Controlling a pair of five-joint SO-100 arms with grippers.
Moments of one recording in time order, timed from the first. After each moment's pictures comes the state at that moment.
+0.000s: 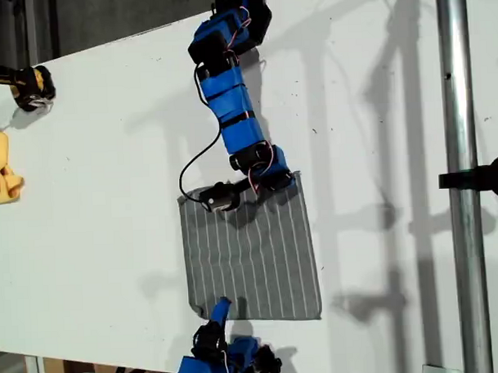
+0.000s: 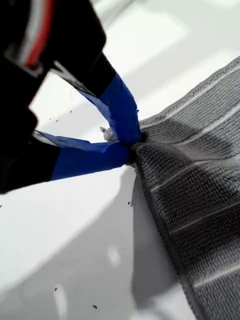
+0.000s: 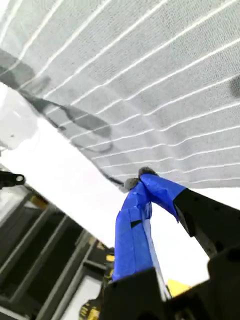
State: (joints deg) arm 0 -7.7 174.4 142.1 75.9 -75.1; arm 1 -14.7 49.7 54.8 72.8 73.8
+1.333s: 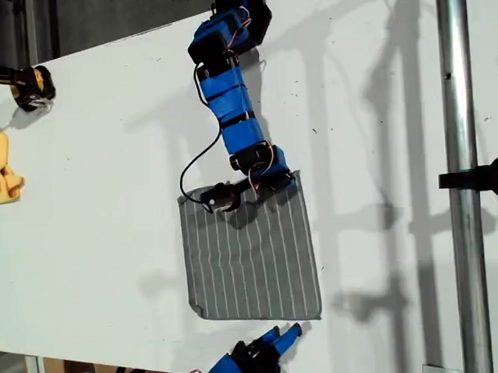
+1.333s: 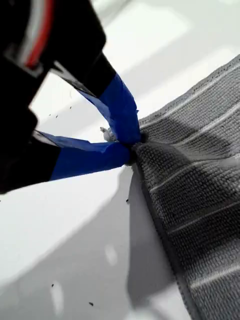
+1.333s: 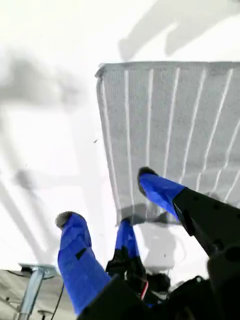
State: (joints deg) arm 0 34.4 145.3 121.8 87.9 -66.1; arm 1 -14.6 49.7 55.6 72.1 72.6
